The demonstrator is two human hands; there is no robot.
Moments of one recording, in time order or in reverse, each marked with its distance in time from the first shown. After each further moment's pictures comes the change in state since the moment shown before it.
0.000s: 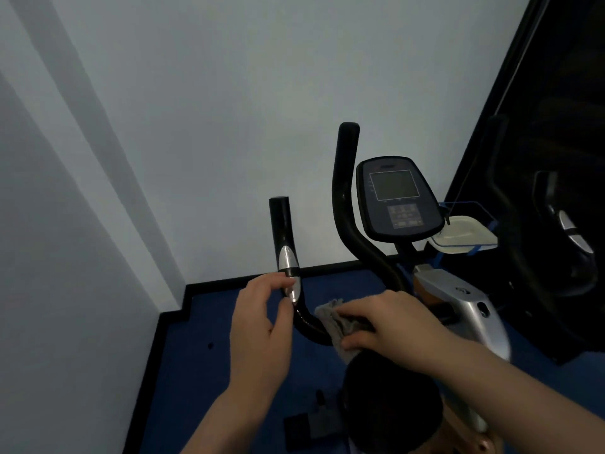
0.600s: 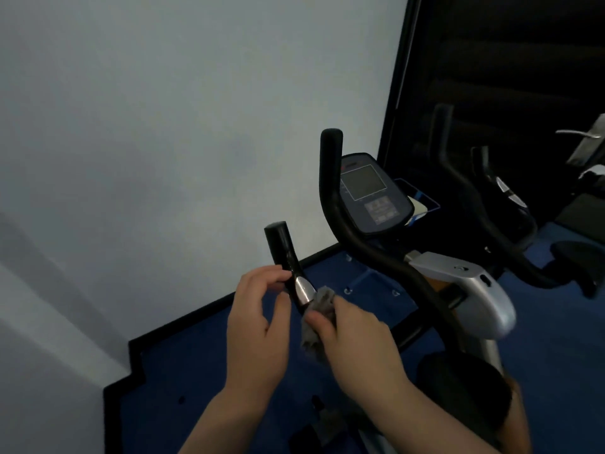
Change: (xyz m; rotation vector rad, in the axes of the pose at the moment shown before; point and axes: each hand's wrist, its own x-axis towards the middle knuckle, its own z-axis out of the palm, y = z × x) left_hand 0.089 -0.040 -0.027 -0.186 -0.314 0.160; right_hand 0.065 -0.109 0.034 0.372 0.462 0.684
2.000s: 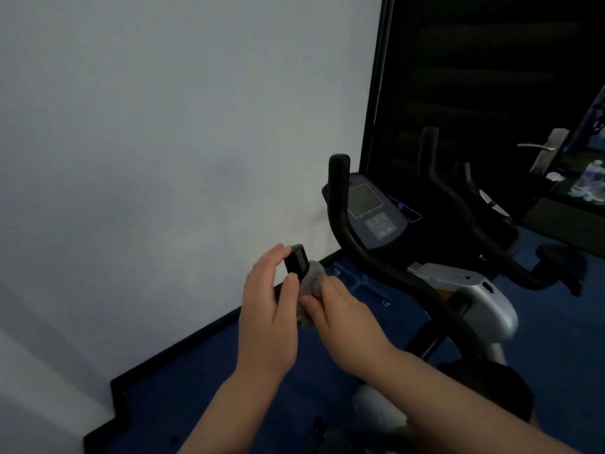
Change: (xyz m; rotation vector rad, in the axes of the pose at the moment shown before) left_hand 0.042 -0.003 -0.015 -0.153 -0.125 -0.033; right_hand 0.045 -0.020 0.018 0.101 0.024 -0.188
